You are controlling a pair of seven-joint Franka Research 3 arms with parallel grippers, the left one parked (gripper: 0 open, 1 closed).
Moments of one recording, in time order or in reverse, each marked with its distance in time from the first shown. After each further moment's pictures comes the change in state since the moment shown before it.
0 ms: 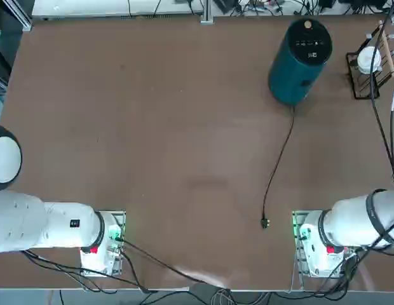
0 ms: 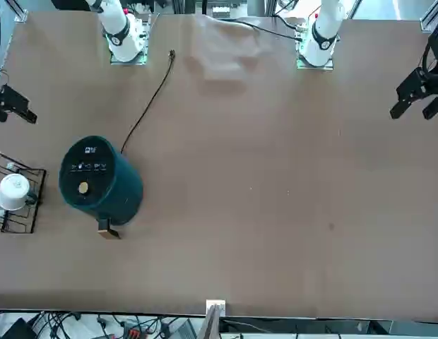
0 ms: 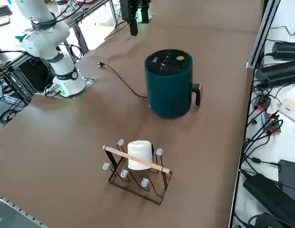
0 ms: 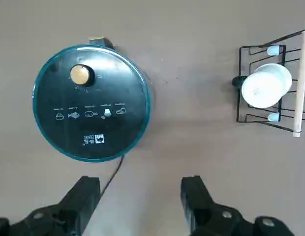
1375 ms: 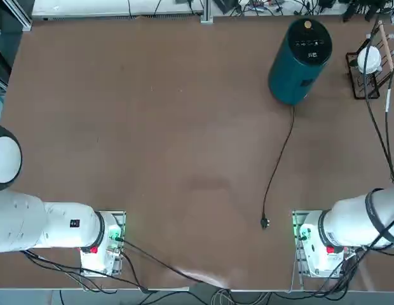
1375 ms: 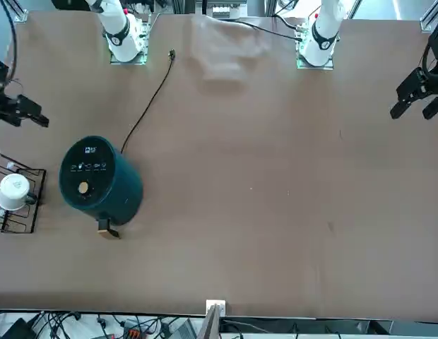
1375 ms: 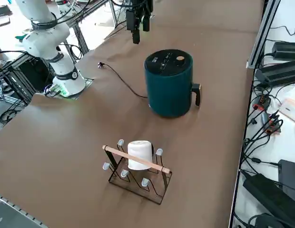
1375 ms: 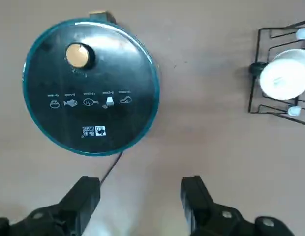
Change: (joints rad) arm 0.007 0.053 0.017 -0.024 0.000 -0.017 -0.012
